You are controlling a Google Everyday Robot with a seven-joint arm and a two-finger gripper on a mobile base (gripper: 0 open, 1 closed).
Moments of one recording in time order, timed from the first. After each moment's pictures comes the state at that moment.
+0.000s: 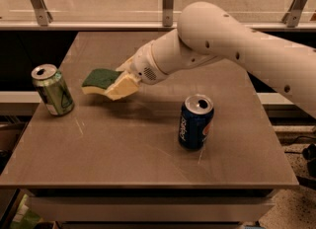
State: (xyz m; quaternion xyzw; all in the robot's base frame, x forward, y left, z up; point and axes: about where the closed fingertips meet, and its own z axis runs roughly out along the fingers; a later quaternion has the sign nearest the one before) arm 0.562 0.096 0.863 -0.56 0.69 0.27 0.36
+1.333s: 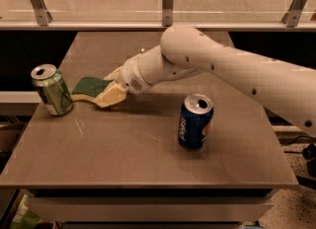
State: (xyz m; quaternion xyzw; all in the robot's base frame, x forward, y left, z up) arm 0.575 0.140 0.817 -0.57 0.67 0.30 0.36
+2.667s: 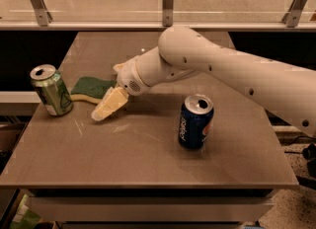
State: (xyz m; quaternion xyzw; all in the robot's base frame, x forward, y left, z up) arm 0.574 0.142 0.817 -0.57 0.67 0.30 0.36
